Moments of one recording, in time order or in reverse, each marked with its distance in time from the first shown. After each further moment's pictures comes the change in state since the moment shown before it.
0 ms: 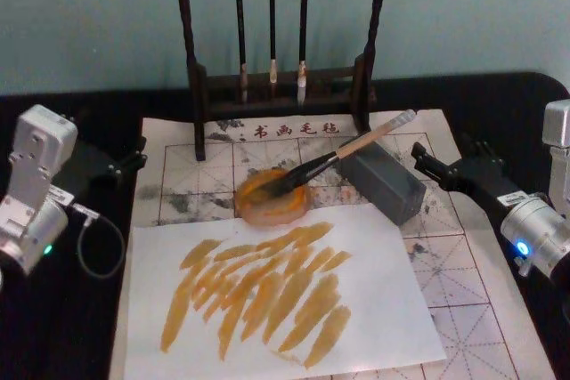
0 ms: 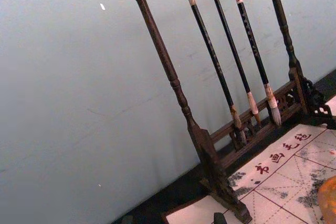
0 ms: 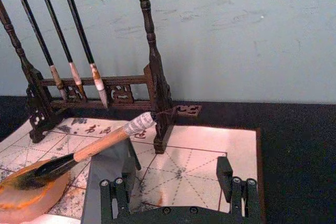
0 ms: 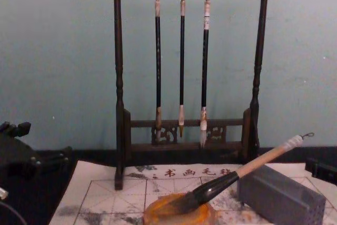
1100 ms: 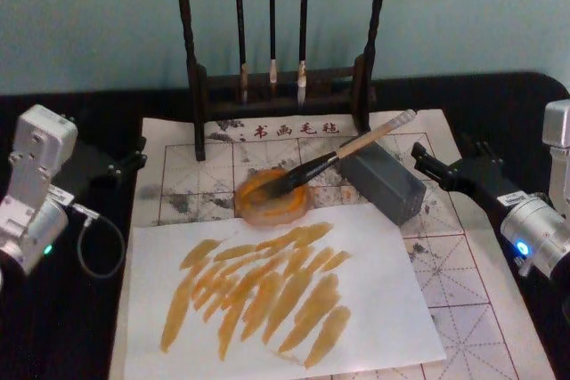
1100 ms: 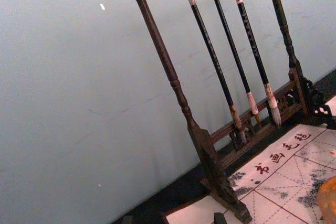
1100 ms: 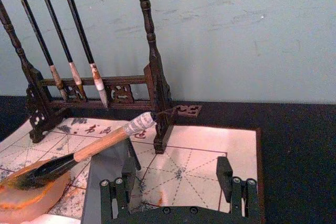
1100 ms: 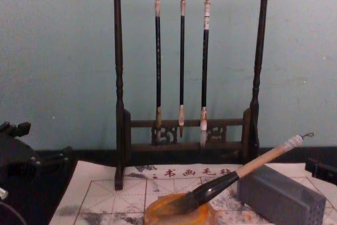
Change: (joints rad) left arm 0.000 0.000 0.000 0.000 0.000 0.000 0.000; right arm 0.000 0.000 0.000 0.000 0.000 0.000 0.000
